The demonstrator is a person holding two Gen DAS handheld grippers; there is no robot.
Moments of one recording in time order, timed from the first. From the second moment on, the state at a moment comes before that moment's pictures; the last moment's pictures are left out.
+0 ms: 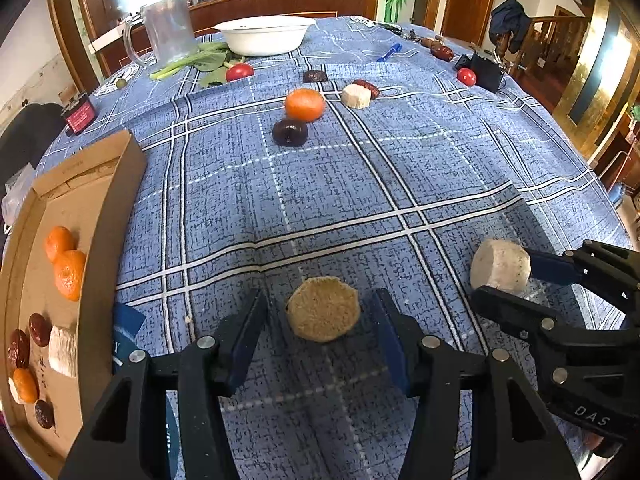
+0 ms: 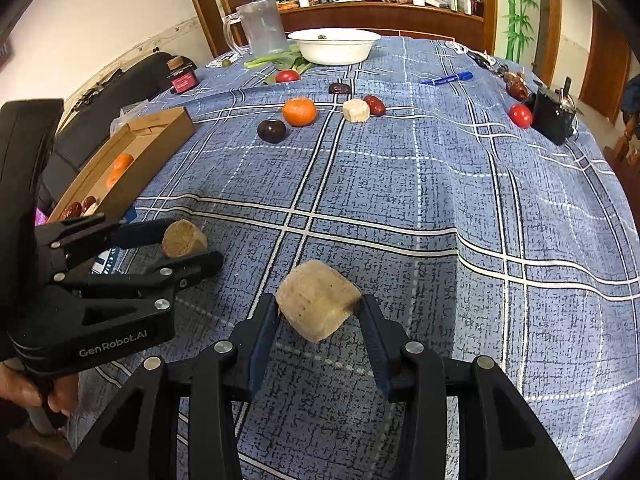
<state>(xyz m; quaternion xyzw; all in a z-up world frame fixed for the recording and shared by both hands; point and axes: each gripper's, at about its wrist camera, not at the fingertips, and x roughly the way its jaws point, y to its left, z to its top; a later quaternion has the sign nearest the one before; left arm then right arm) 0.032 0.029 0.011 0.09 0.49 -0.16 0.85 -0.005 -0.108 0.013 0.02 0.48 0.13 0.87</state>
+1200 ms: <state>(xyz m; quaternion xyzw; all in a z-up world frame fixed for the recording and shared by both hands) 0.014 0.134 0.073 -0.04 0.46 -0.12 0.88 0.007 -0.043 0.057 0.00 0.44 0.16 0.88</state>
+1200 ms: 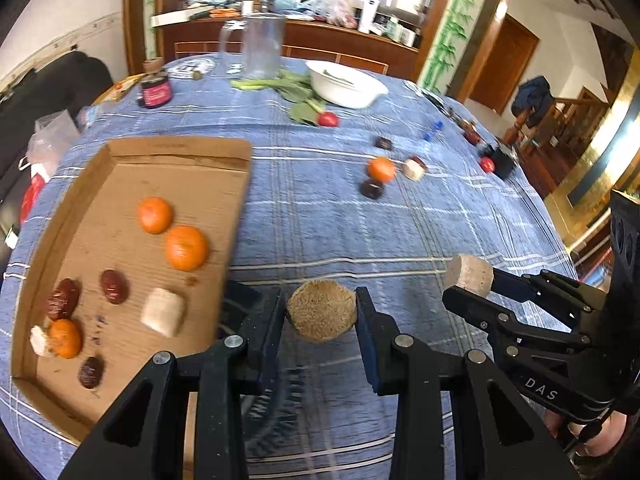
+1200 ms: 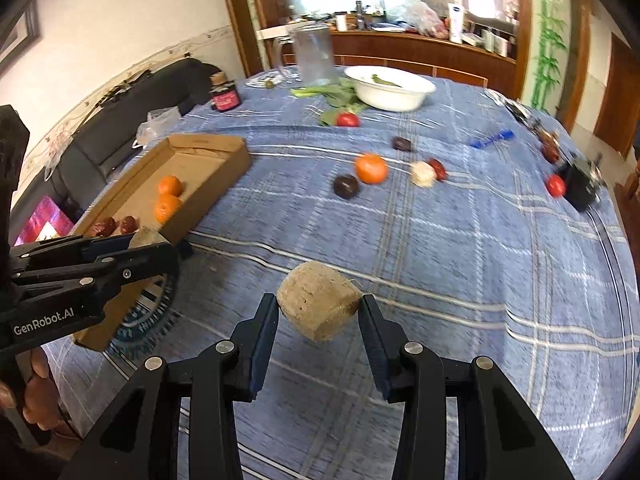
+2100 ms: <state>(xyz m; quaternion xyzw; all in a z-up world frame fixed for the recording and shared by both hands) 0.092 0.321 0.052 -0.09 0.48 0.04 0.87 0.141 0.126 0.053 -0.02 0.45 0.25 0.86</state>
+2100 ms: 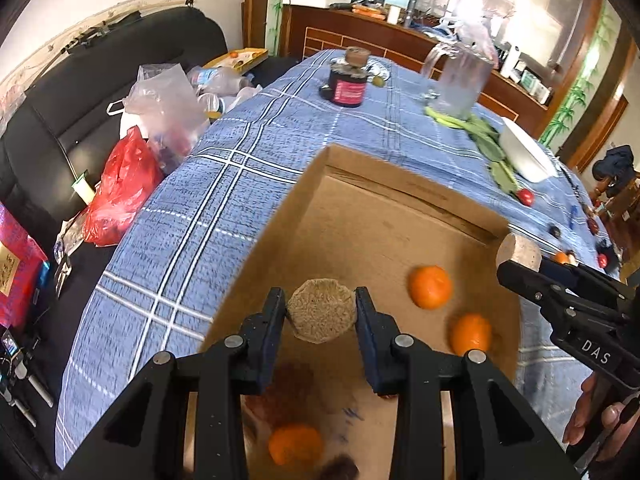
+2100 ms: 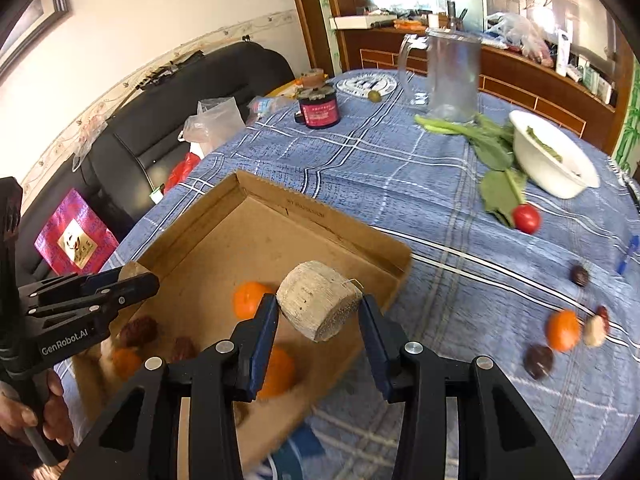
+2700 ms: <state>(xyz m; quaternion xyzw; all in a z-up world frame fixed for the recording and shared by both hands) 0.125 0.324 0.019 -0.08 0.51 0.05 0.86 0.168 0.152 0.023 -0.07 0.47 0.24 0.85</state>
